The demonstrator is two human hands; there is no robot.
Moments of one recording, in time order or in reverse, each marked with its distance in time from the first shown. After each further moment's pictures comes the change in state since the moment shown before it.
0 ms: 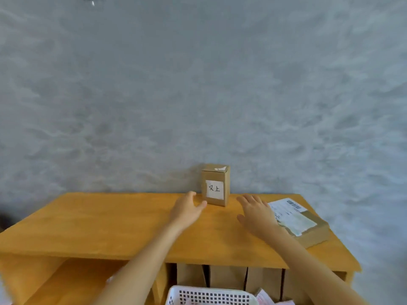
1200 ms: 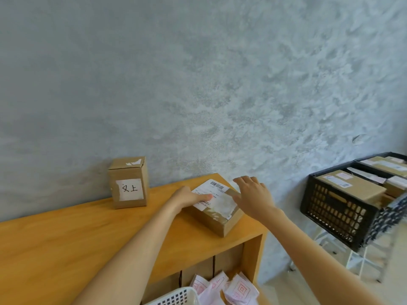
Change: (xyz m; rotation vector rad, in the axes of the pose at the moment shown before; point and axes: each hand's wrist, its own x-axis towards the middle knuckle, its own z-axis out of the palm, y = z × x) left_hand 0.064 0.120 0.137 -0.295 -0.725 0.097; right_hand -0.064 0.117 -0.029 -0.158 0.051 0.517
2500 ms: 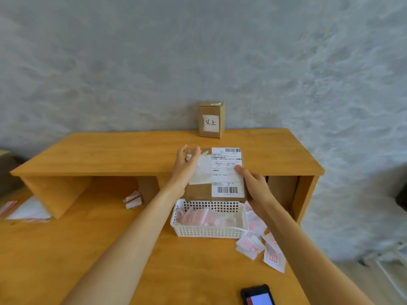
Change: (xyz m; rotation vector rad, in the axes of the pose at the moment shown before) left_hand -0.272 -0.069 0.015 -0.453 0.693 -0.020; right_hand -0.173 -0.104 0.008 1.778 -0.568 0.173
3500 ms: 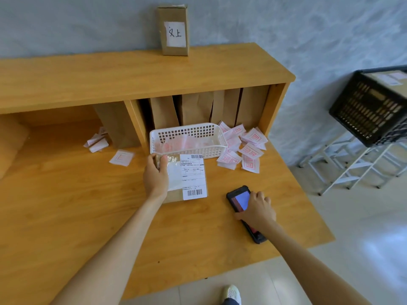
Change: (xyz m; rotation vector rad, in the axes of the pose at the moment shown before) left_hand -0.086 -0.217 -0.034 0.256 0.145 -0.013; right_hand -0.151 0.227 -0.050 -1.488 0.279 0.480
